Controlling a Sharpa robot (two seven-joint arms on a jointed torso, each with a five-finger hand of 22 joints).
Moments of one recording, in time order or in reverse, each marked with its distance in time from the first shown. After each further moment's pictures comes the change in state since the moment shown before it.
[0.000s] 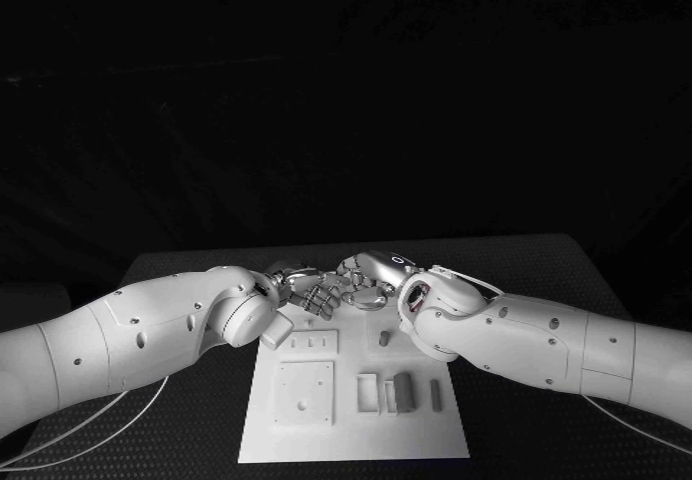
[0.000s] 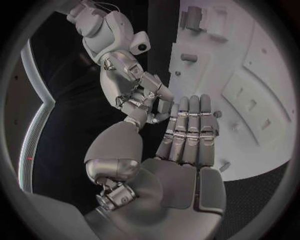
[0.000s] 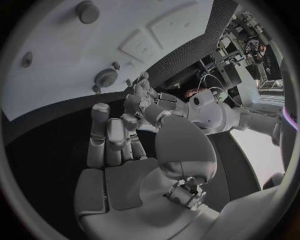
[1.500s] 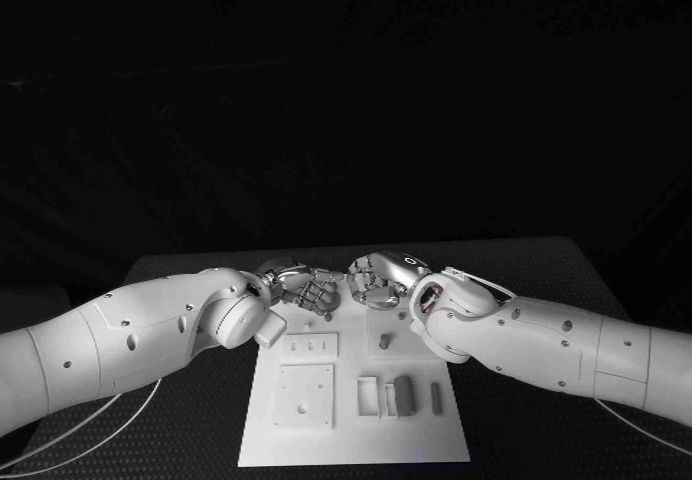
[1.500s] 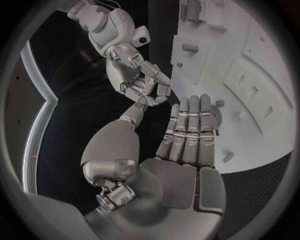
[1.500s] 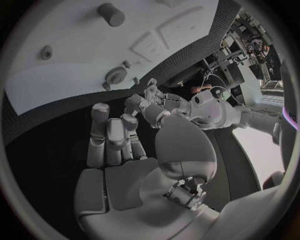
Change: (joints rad) left arm 0.001 -0.025 0.002 -0.001 0.010 -0.029 0.045; left_hand -0.003 -0.081 0.009 0.049 0.000 -0.020 0.012 0.002 0.005 -0.020 0.005 0.004 -0.003 -0.004 -0.003 0.018 -0.016 0.002 0.000 0.000 0.015 0.001; right arm -0.001 -0.038 -0.001 0.000 0.011 -0.021 0.015; right_hand 0.000 0.000 0.001 0.001 0.000 -0.003 0.003 0.006 -0.038 -0.004 0.004 0.004 0.001 -0.001 -0.002 0.000 0.001 0.000 -0.005 0.002 0.000 0.000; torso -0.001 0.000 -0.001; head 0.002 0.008
